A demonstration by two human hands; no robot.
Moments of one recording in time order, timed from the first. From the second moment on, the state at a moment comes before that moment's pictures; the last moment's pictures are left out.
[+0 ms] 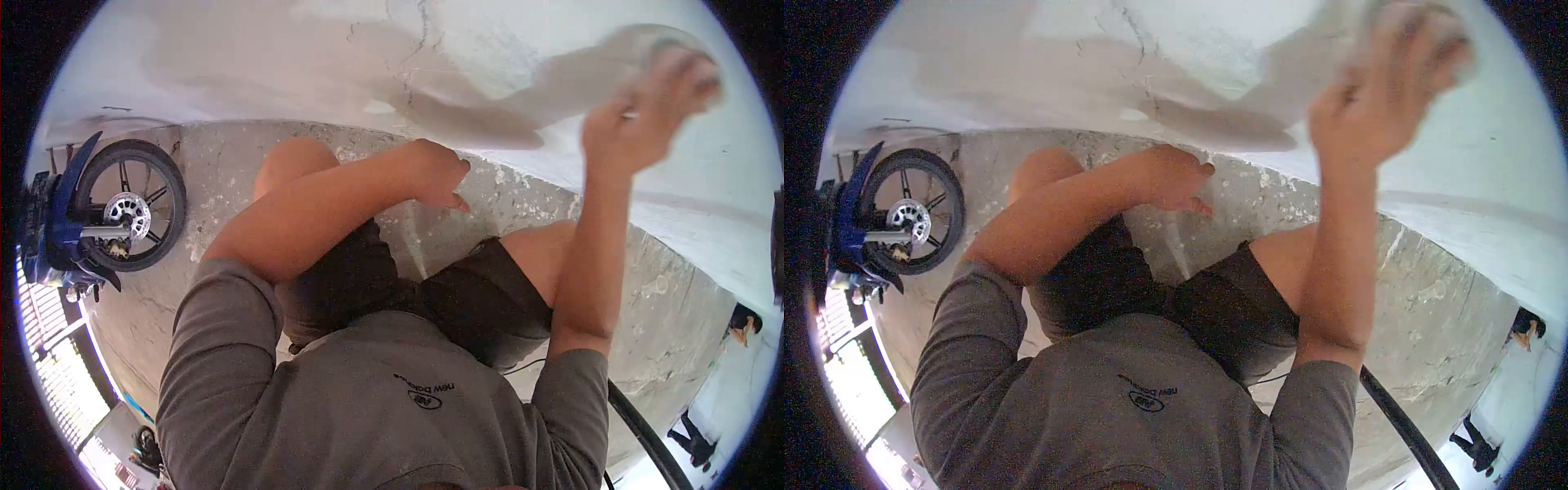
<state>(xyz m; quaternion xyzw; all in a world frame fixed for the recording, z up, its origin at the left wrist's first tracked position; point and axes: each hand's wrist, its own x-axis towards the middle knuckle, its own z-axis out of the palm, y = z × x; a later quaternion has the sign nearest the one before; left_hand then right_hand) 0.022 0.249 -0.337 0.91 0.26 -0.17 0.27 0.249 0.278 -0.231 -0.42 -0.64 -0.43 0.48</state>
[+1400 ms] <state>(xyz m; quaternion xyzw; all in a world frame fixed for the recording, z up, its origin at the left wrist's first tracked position) 0.008 0.251 -0.302 0.91 0.27 -0.15 0.26 0.449 0.211 -0.297 -0.54 0.02 0.01 0.84</state>
